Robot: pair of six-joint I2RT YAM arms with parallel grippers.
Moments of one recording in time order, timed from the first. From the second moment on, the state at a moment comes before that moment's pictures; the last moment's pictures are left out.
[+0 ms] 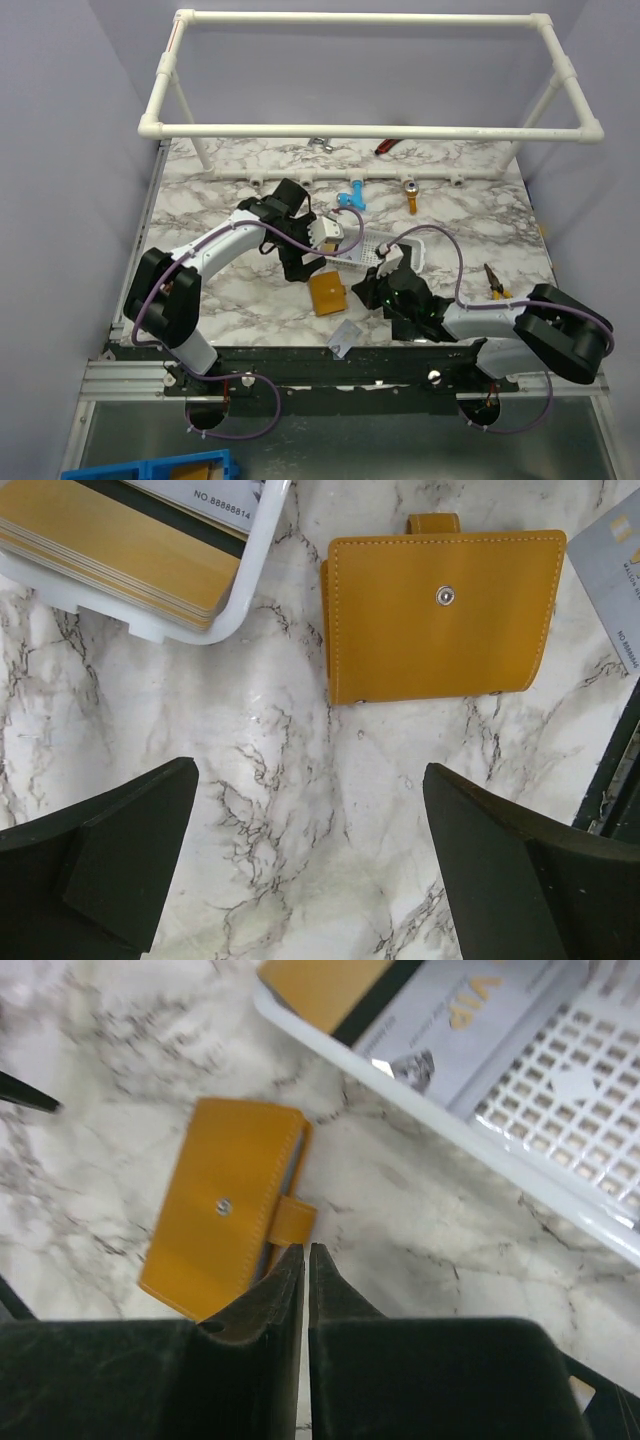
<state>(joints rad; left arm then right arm) -0.55 1.60 1.18 -0.76 0.44 0.74 0.92 1.29 0.28 0.63 0.17 0.47</state>
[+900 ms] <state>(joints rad) -0.59 1.60 1.17 -0.77 0.46 0.71 0.99 1.45 0.41 0.60 0.08 0.35</state>
